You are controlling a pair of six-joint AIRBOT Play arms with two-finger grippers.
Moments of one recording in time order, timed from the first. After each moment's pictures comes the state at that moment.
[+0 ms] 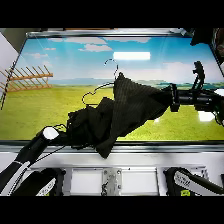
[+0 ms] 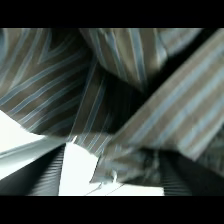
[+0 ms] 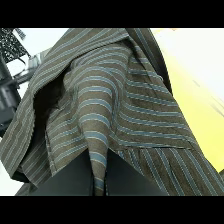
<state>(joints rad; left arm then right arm) -0.30 -0.92 0.38 0.73 -0.97 -1.57 -0.29 -1.25 0.96 -0.16 1.57 0.02</state>
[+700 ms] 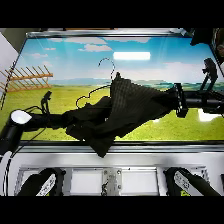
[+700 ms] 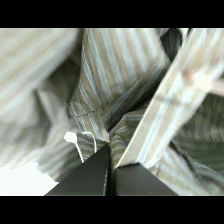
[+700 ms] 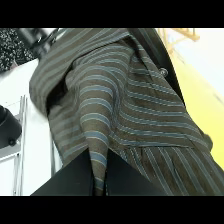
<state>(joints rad) 0.10 -0.91 0.67 0.85 -1.17 -1.47 -0.29 -1.08 0.96 -0.15 1.65 0.12</state>
